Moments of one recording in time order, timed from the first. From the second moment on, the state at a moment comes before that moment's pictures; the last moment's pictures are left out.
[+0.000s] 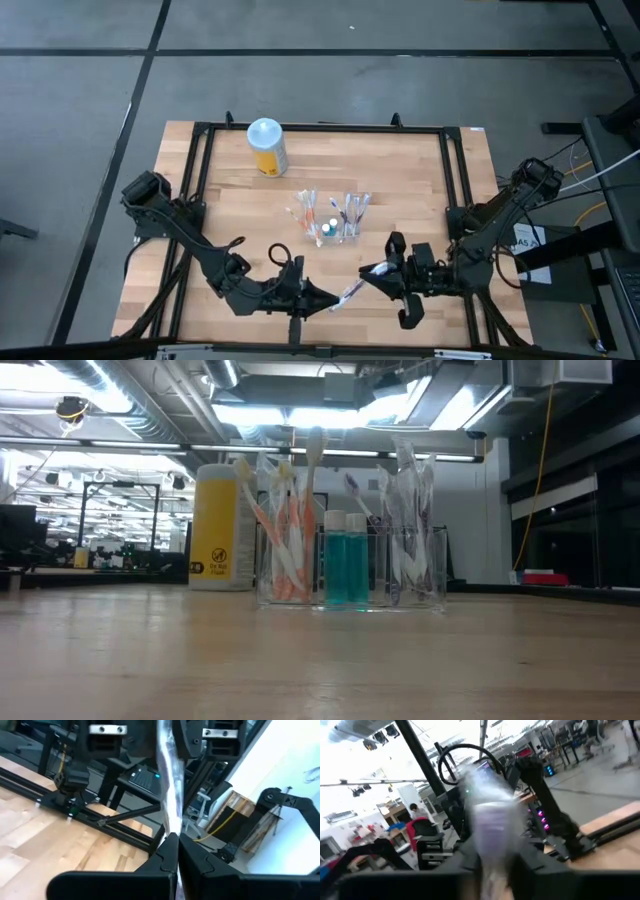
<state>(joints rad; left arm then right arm) -0.68 1.73 1.36 0.34 -0.68 -0.56 0.82 1.46 1.06 0.65 0.83 0.32</state>
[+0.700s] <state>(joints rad) -0.86 1.60 1.36 -0.08 -0.87 -0.56 0.86 1.38 1.14 0.38 0.98 0.21</state>
